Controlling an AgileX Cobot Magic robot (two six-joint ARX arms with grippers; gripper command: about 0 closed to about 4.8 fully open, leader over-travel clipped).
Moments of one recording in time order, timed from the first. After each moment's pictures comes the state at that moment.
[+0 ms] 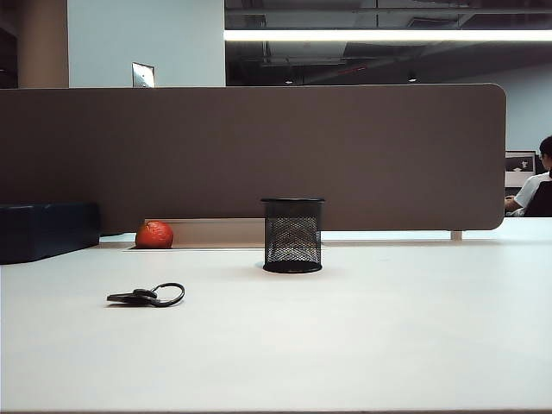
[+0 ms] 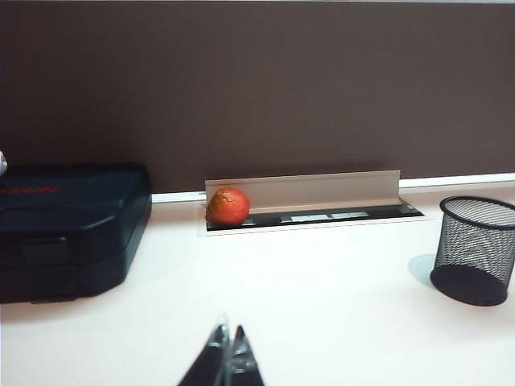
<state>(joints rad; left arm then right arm) 0.03 0.05 0.01 0.18 0.18 0.02 0.03 0.00 0.06 -0.04 -0.08 0.04</state>
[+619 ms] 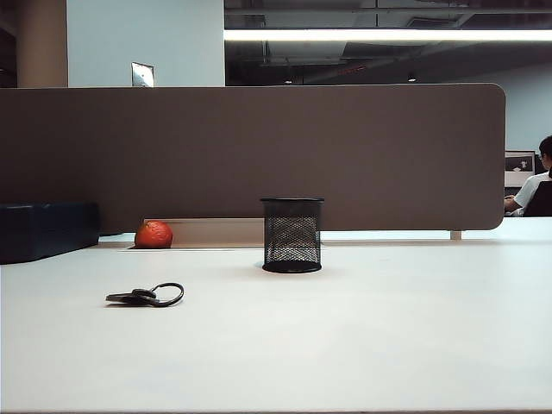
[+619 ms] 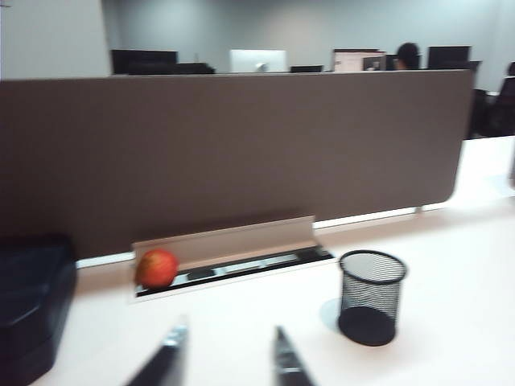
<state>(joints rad) 0.03 0.05 0.34 -0.10 0.37 0.00 0.03 0.00 0.16 -0.13 -0.13 0.11</state>
